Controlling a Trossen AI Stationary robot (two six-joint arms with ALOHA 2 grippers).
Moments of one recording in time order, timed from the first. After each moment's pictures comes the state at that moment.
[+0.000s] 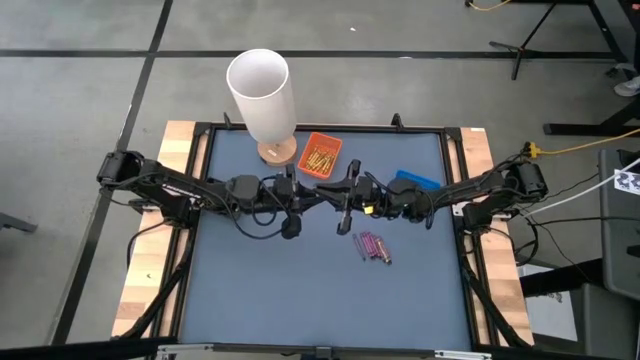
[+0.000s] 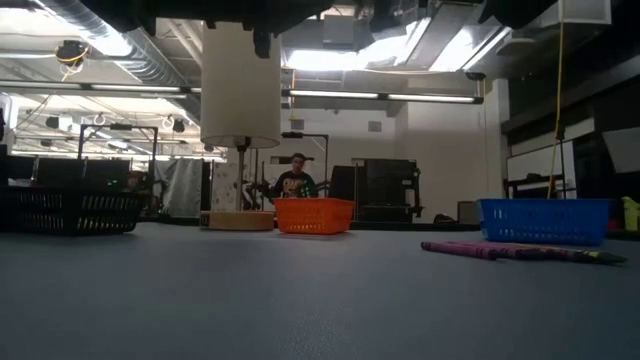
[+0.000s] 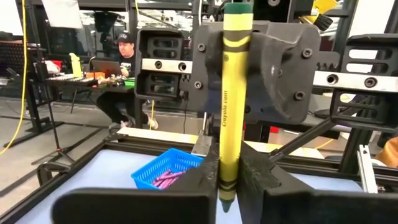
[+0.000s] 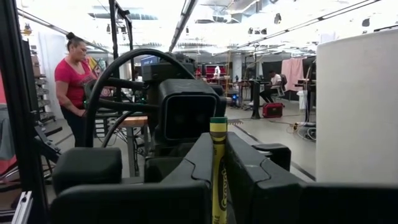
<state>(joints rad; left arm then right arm) -0.08 1.40 0.72 0.75 -0.22 -0.06 0.12 1.56 0.91 0.89 0.25 -0.04</state>
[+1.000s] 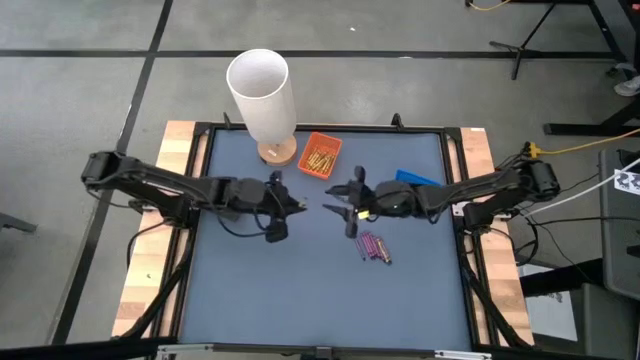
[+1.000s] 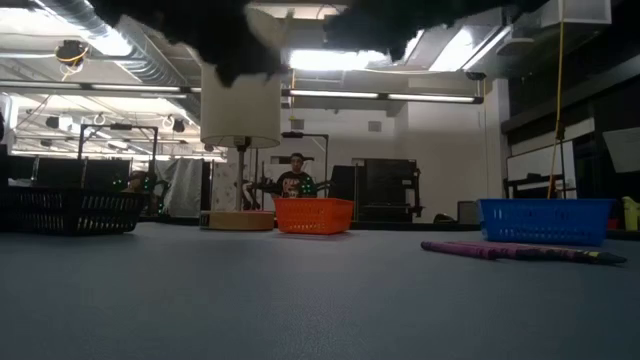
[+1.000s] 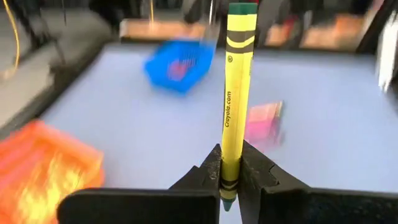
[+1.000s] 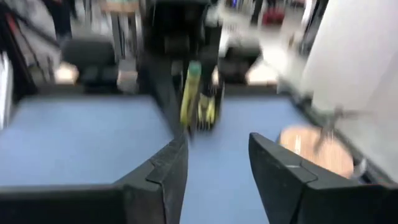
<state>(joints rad) -0.08 1.25 0.72 0.14 -0.21 -0.10 0.12 1.45 0.91 0.33 0.26 -0.03</state>
